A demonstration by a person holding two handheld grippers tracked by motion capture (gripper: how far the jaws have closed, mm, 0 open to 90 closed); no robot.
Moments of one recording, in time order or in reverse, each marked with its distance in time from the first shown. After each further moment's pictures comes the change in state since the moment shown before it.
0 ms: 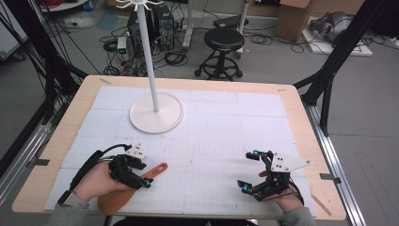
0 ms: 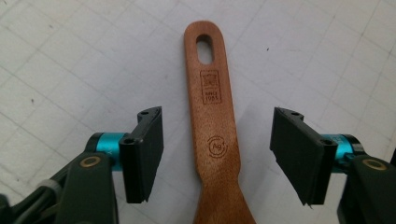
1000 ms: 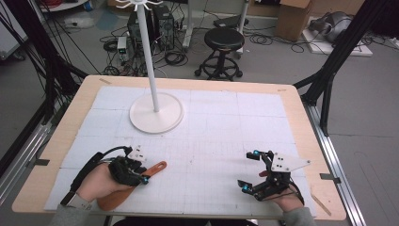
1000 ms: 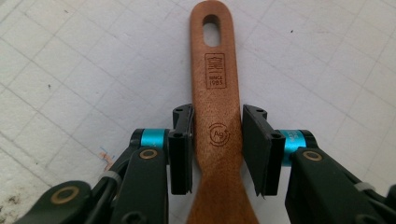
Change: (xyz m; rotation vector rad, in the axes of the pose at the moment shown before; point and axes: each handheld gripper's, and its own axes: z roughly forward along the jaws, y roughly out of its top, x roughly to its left) left arm -0.002 -0.005 0.002 0.011 0.076 0.032; right arm 0.000 0.000 -0.001 -0.002 -0.004 0.006
